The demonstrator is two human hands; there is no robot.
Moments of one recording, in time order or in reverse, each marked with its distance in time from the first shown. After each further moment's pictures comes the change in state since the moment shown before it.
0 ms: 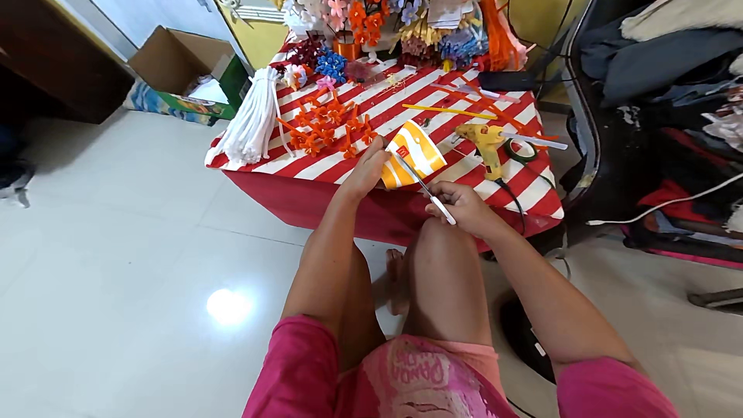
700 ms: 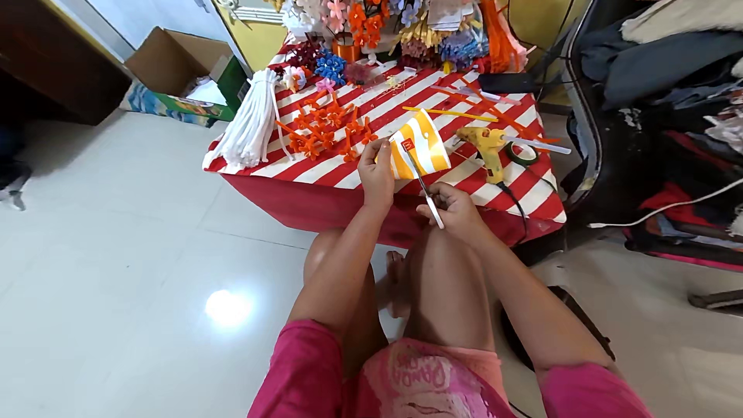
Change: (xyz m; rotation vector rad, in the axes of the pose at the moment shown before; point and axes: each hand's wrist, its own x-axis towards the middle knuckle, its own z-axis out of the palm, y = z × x) left_hand 0.006 -0.007 0.056 -0.316 0.672 0.364; right_hand 0.005 0.007 0.024 -0.032 0.197 -0.067
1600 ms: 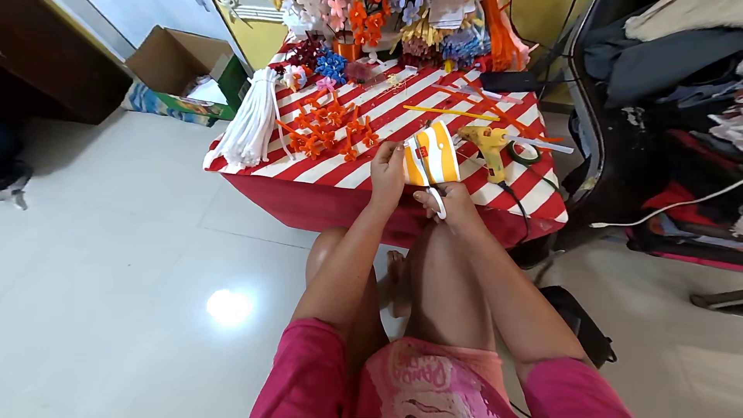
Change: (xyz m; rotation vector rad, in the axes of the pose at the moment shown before) left_hand 0.000 -0.006 0.002 0.097 -0.191 -0.031; right_hand 0.016 -0.016 0.012 0.115 0.140 0.314
